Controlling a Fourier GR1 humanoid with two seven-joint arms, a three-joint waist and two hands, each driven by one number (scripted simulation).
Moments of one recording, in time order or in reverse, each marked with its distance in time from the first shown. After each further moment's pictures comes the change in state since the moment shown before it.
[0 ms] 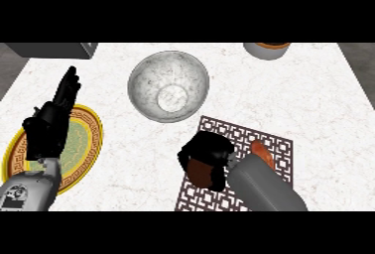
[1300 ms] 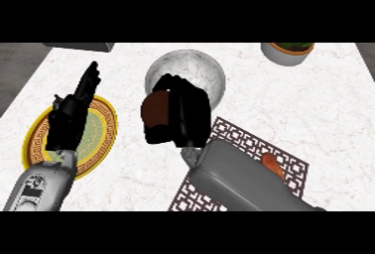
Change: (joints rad) left arm -0.070 -0.035 -0.054 0.043 -0.009 -0.026 -0.001; right arm -0.295 0.055 0.114 -0.252 -0.108 -0.851 1.221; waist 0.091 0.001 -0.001
